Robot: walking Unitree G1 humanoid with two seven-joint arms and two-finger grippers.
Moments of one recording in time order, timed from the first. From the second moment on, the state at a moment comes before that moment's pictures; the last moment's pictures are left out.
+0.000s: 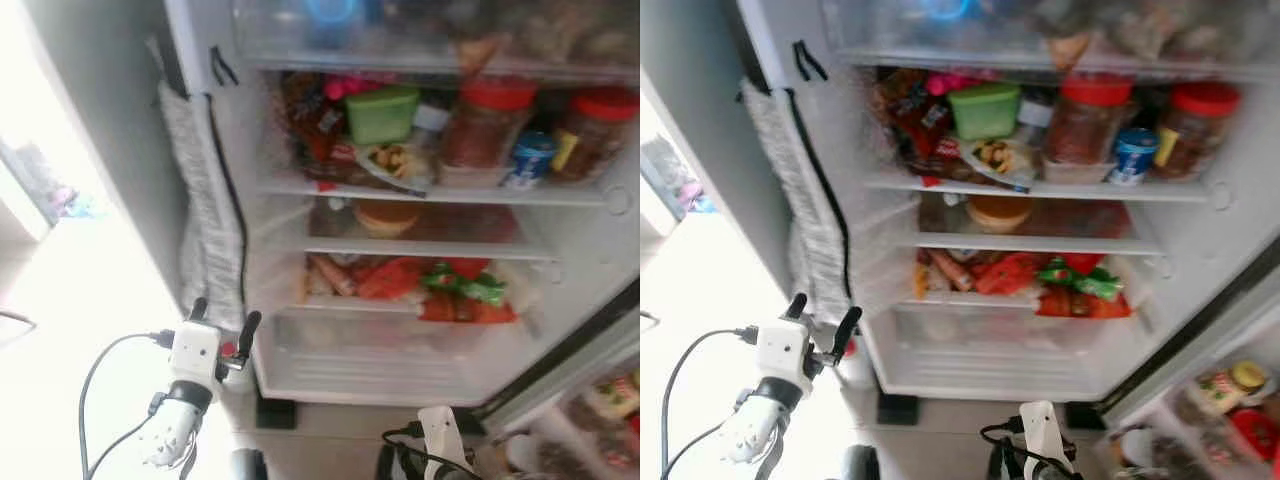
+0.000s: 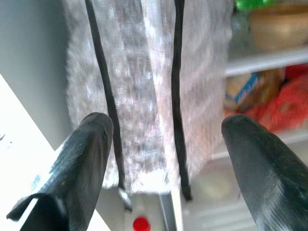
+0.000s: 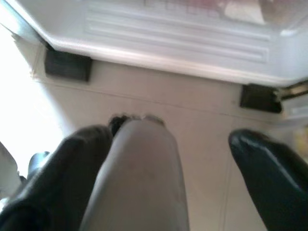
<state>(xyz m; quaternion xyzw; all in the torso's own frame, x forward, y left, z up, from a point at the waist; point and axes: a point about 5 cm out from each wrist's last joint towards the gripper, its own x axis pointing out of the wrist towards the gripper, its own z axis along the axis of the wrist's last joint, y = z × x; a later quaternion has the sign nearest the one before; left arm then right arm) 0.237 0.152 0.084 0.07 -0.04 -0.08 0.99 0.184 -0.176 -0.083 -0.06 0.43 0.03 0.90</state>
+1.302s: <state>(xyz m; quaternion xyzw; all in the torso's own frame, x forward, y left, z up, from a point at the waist) 0.244 0.209 0.006 -0.02 0.19 0.03 0.98 0.187 -0.177 -0.081 -0.06 0.43 0.02 0.90</state>
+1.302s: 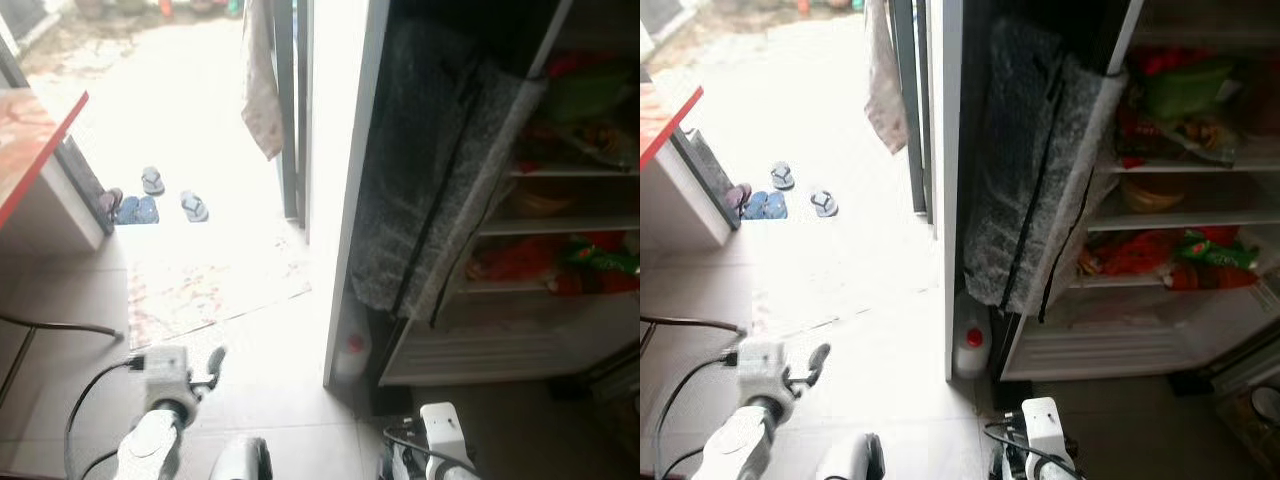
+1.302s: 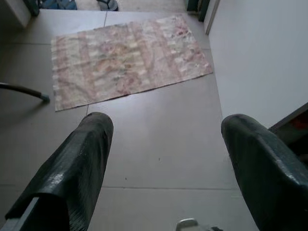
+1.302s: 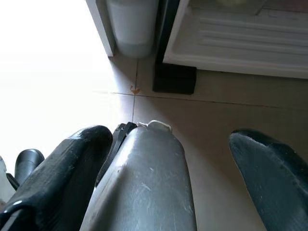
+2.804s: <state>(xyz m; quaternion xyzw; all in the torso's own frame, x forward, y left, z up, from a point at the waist) 0.241 0.187 -0.046 0.00 0.33 -0.02 0.94 0.173 -0.182 -0.089 -0.02 0.46 0.00 0.89</state>
